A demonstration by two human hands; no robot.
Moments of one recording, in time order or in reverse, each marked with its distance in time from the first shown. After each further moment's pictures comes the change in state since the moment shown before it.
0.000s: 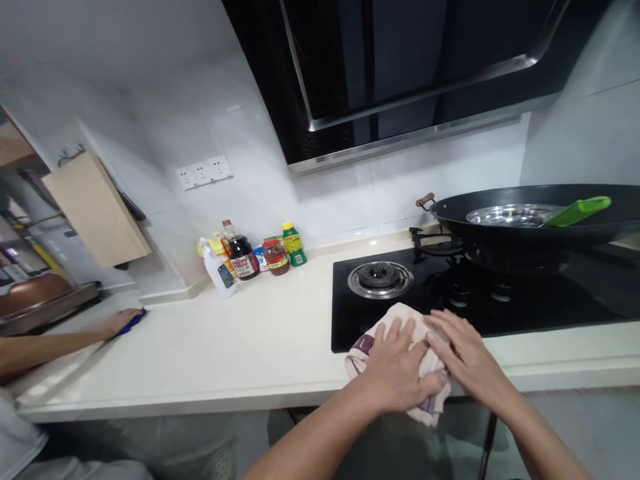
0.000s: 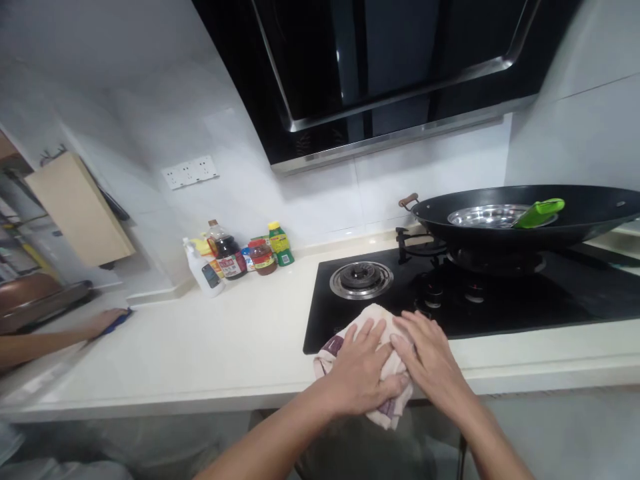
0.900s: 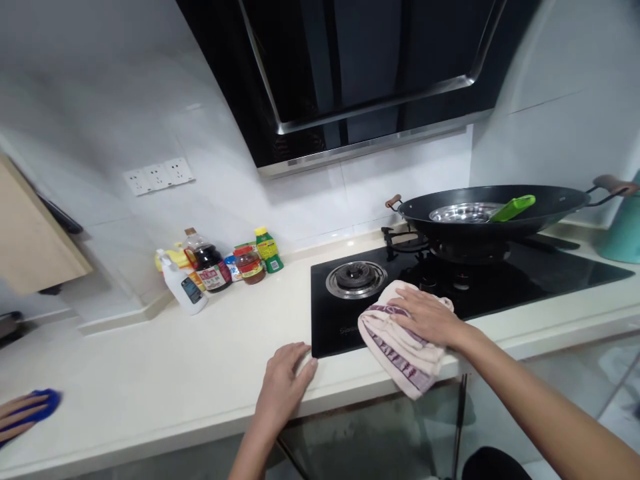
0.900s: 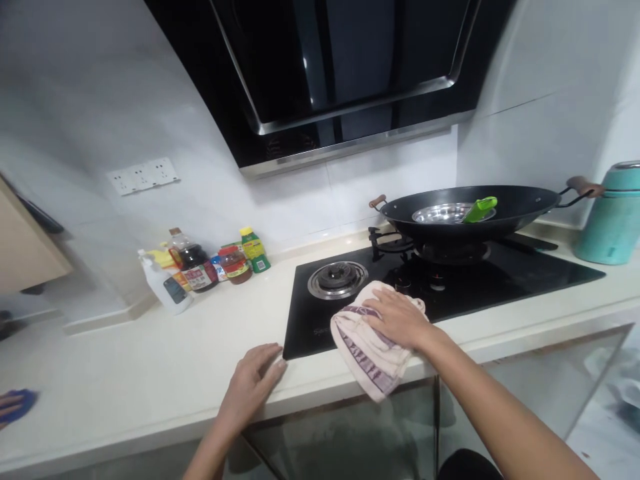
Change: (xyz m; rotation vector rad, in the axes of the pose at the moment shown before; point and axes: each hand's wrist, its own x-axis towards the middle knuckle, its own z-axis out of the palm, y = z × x) left_hand -0.112 -0.128 -0.033 -0.064 0.475 -0.353; right_hand 0.072 0.002 -0.024 -0.275 -0.537 0.021
